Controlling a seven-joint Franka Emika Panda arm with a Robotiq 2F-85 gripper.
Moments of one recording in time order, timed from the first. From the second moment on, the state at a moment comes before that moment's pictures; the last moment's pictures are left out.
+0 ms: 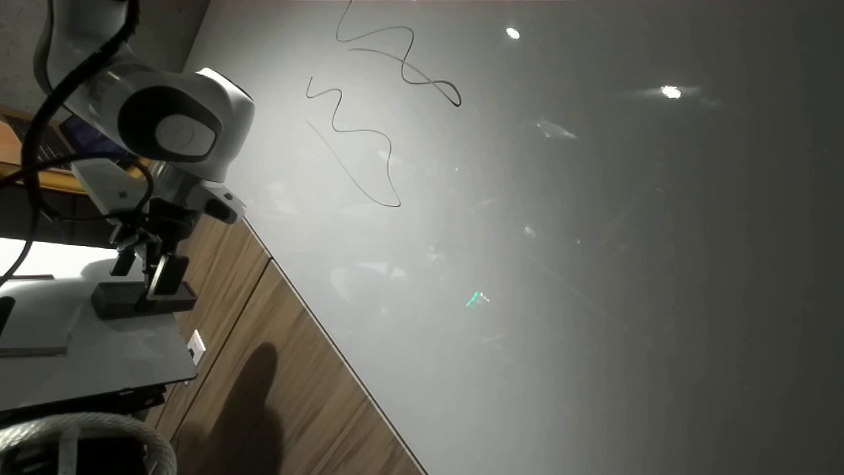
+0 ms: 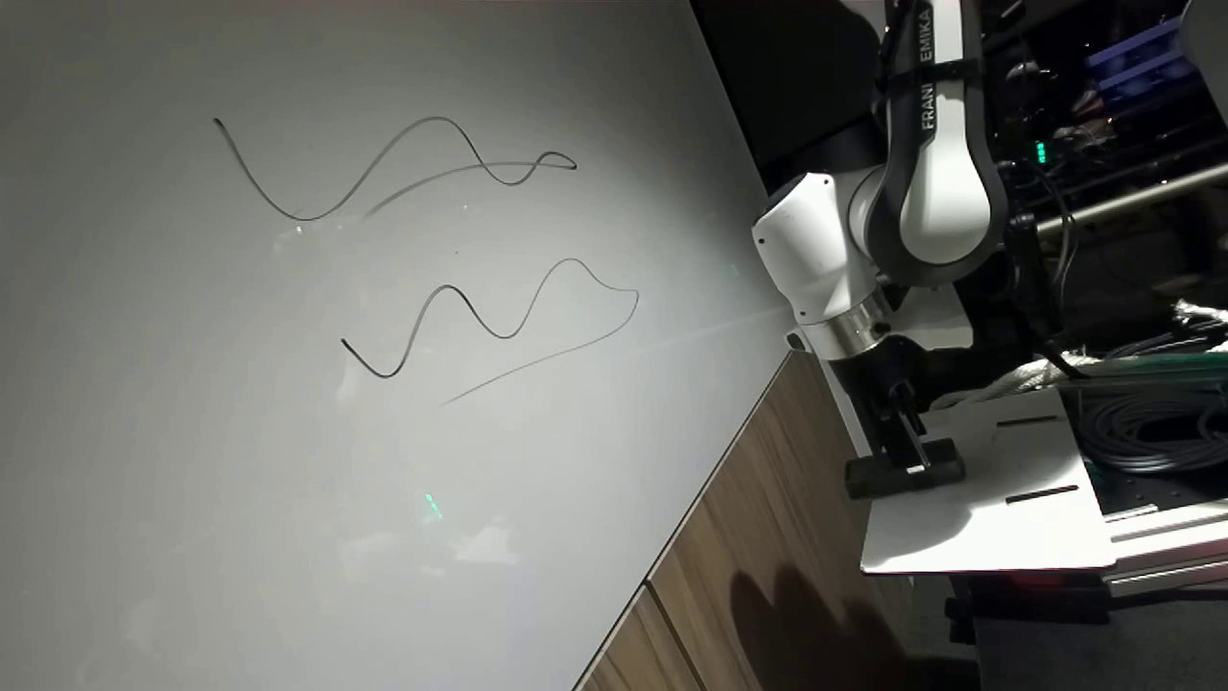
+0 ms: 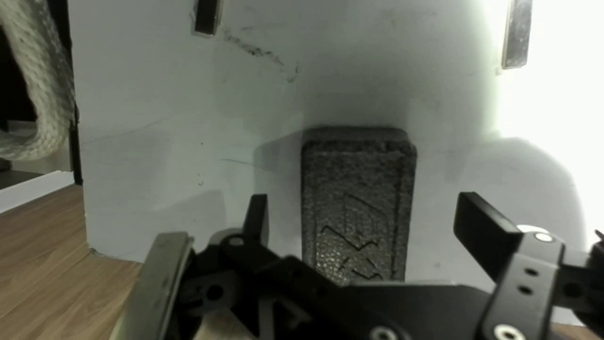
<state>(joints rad) 0.06 0.06 0.06 -2.77 -0.25 2.72 0.24</state>
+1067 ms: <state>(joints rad) 0.06 0.05 0.05 -2.77 -0.25 2.72 0.24</state>
